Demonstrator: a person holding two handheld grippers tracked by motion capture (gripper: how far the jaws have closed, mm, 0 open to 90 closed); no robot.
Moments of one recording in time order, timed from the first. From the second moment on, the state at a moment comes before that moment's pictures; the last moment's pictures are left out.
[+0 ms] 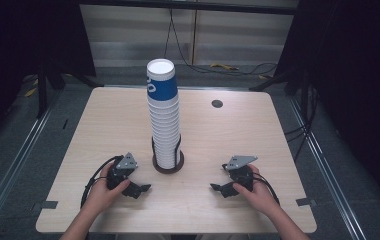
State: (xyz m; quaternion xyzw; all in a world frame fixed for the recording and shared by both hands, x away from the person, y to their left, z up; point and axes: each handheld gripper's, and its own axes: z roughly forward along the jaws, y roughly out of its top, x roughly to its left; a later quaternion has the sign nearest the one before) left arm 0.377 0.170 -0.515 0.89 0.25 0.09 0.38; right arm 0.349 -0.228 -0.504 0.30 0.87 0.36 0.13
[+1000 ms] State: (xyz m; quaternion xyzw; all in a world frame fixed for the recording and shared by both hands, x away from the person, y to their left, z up) left arm 0.375 0.154 -0.488 0.89 0.26 0.03 0.37; right arm 0.335 -0.234 -0.492 0.33 0.86 0.37 0.10
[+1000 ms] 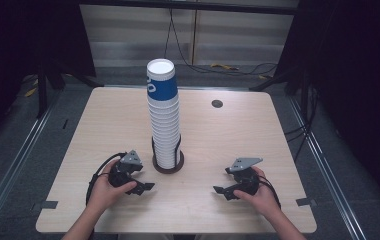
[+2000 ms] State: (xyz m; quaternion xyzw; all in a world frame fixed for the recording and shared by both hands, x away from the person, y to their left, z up) left arm 0.385 0.174 -0.416 0.87 0.29 0.02 0.41; right arm 0.351 -0.202 -0.453 0.30 0.86 0.41 0.08
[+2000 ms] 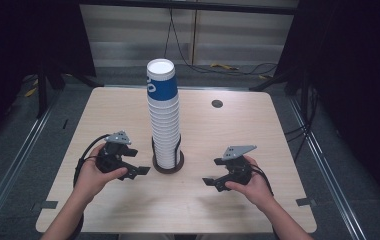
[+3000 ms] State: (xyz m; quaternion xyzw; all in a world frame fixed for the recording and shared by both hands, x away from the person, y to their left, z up) left arm 0.413 0.177 -0.333 0.86 0.27 0.03 0.42; right arm 0.386 -0.168 -0.382 0.28 0.85 0.45 0.08
